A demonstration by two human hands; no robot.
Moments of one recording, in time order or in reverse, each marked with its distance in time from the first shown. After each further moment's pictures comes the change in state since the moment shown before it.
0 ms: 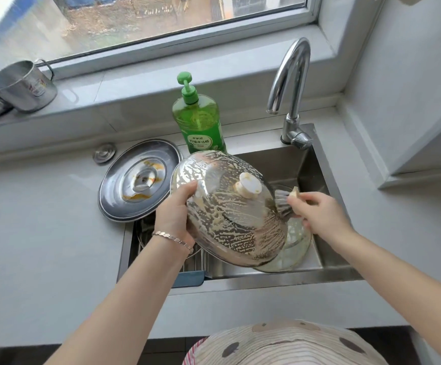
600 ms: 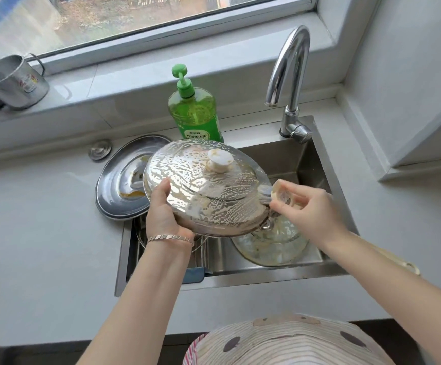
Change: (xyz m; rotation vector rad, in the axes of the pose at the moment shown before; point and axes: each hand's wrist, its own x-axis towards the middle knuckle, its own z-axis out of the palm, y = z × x) left_hand -0.001 -0.001 0.000 -0.345 0.143 0.047; right_hand -0.020 -0.014 0.012 -0.105 0.036 -0.243
